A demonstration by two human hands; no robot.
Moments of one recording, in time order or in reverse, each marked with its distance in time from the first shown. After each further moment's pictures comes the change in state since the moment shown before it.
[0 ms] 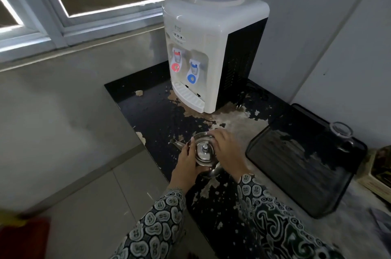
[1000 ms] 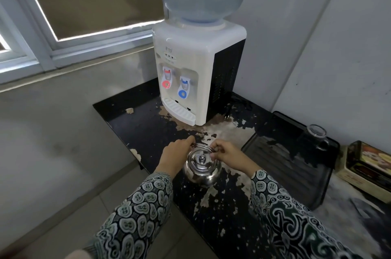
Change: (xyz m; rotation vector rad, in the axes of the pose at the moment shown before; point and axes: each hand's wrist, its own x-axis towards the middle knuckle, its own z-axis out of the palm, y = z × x) left_hand 0.015 0.037 -0.082 0.496 0.012 0.283; right_hand -0.005 -0.014 -0.048 0.409 -0.246 0.093
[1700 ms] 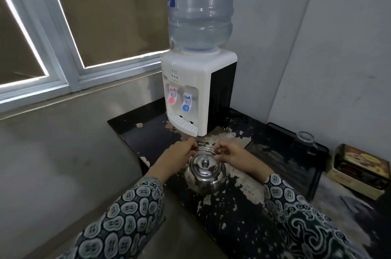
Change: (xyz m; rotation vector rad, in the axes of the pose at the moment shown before) left_hand -0.070 0.019 -0.057 -0.247 0.016 0.115; right_hand -0.077 -0.061 -0.011 -0.024 0.008 -0.171
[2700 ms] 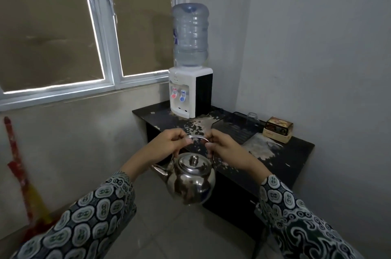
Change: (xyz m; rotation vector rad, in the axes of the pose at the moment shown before) left_hand -0.482 0.253 0.008 -0.412 0.091 0.084; right_hand -0.488 -0.200 0.107 0.034 0.080 -0.210
